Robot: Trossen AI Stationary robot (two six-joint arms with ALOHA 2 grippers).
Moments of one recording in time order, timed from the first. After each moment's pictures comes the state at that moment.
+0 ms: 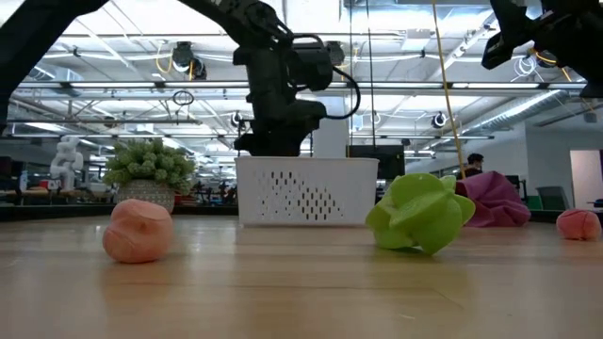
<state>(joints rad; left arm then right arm) 0.26 2.05 1.64 -0.94 0.10 -0.39 -0.46 0.21 0.02 0.78 -0.68 0.49</state>
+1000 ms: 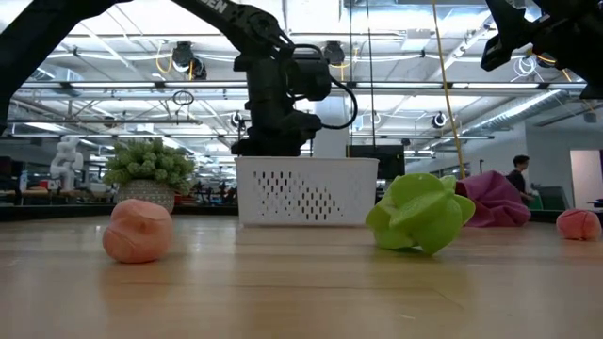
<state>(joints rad) 0.29 2.07 1.64 -0.97 0.07 -0.37 -0.46 0.21 0.02 0.76 -0.68 0.45</state>
